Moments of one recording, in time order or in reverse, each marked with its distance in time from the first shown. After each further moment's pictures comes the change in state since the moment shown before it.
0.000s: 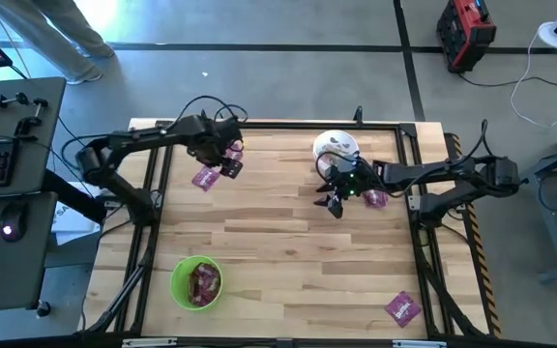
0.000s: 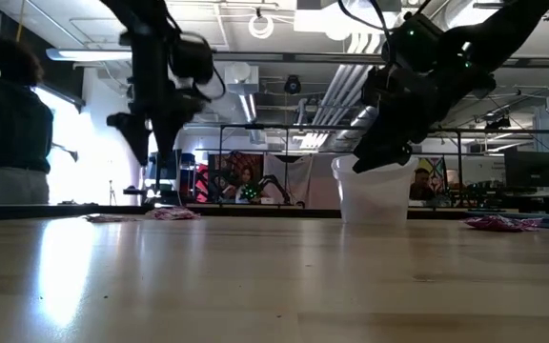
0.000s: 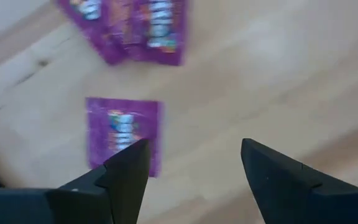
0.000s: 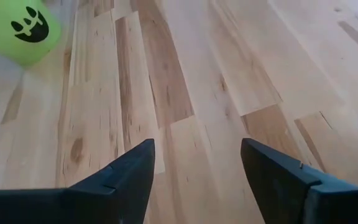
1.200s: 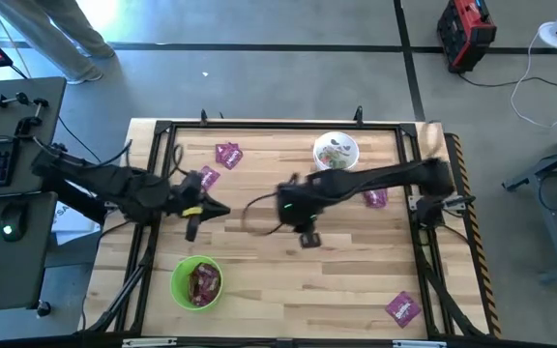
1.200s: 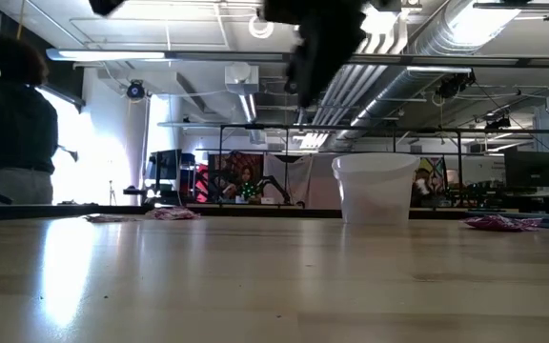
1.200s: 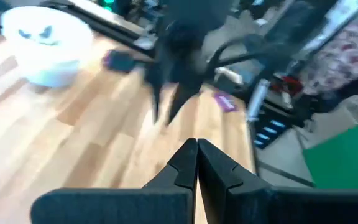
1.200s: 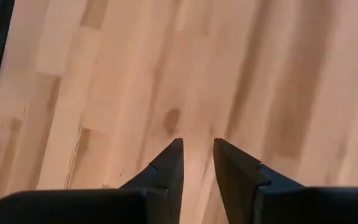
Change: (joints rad) left arm -0.868 -0.670 -0.255 0.668 -0.255 -0.062; right arm 0.333 0.526 1.039 -1.000 0.041 -0.292
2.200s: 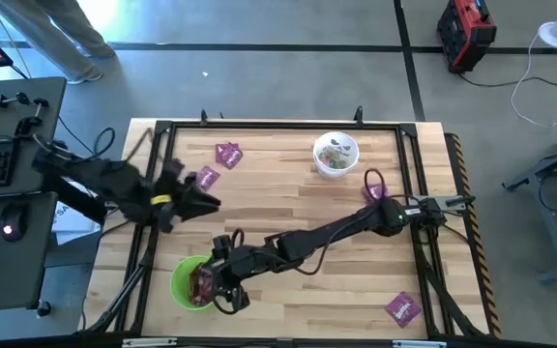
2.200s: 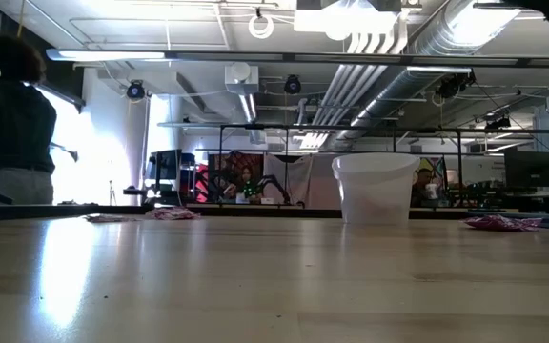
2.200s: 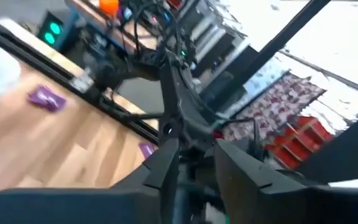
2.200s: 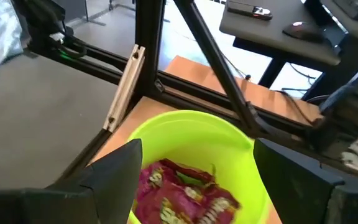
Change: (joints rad) left arm -0.078 -0.051 0.084 0.174 -0.004 -0.168; right arm 0.251 0.542 0.633 0.690 0.249 -0.088
